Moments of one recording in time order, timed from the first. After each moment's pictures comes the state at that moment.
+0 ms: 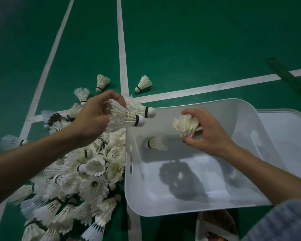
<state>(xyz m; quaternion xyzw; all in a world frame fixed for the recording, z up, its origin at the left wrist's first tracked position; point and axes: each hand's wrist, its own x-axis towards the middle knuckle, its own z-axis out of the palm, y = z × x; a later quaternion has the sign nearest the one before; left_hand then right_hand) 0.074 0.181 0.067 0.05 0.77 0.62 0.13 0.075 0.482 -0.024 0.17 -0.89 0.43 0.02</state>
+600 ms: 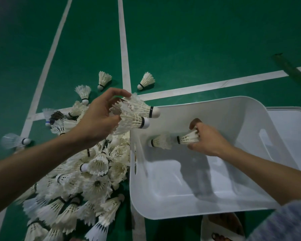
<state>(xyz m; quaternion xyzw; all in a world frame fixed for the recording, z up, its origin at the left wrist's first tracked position) 0.077 0.184 0.062 0.01 0.83 0.55 0.10 0.062 0.477 -0.064 0.04 -0.94 0.27 -0.19</state>
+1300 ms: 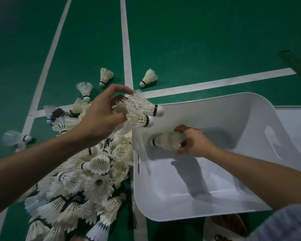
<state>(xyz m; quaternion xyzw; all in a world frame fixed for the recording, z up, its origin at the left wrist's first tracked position) 0.075 0.187 0.061 0.03 0.81 0.58 0.08 0.054 0.441 -0.087 0.09 -0.92 0.30 -0.25</state>
